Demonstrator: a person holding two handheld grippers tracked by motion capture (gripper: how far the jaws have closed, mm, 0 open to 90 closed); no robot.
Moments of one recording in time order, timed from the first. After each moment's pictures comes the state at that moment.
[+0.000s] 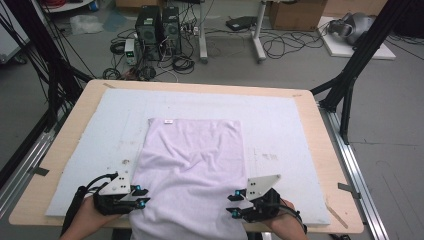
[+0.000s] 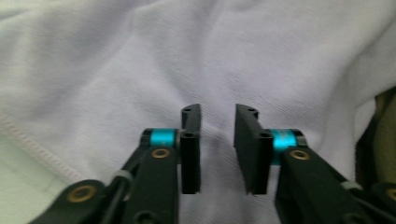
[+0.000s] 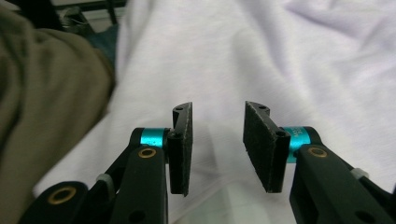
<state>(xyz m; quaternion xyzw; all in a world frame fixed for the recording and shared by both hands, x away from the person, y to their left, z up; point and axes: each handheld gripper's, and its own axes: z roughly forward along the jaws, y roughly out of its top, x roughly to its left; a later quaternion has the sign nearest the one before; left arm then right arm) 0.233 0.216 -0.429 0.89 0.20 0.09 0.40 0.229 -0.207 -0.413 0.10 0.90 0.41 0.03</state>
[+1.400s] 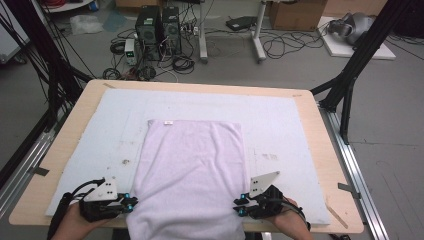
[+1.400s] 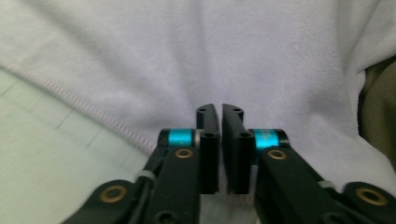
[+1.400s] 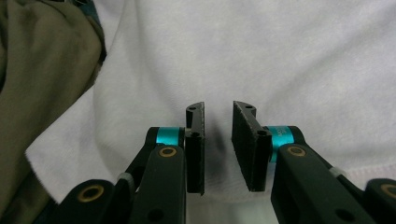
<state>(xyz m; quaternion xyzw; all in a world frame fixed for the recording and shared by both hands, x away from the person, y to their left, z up) 0.217 0.247 -0.432 0.89 0.22 0.09 0.39 0.243 -0.225 -0.438 0.12 0.92 0.38 -0.01</state>
